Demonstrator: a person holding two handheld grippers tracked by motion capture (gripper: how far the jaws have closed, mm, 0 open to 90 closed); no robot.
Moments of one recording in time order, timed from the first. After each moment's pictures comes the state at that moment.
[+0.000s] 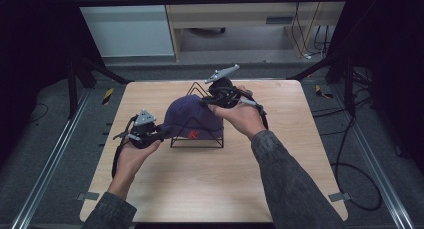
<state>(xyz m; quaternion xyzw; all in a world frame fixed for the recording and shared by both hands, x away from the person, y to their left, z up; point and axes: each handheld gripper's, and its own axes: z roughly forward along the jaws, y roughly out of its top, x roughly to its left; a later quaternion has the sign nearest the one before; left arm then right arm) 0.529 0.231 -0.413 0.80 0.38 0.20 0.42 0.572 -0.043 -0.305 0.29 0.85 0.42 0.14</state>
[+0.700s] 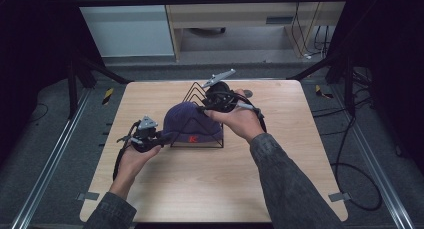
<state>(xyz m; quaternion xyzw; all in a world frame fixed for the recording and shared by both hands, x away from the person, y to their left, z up) 0.538 0.239 -0.448 0.81 0.40 0.18 0.39 0.565 -0.038 -0.311 0.29 0.85 0.41 0.14</state>
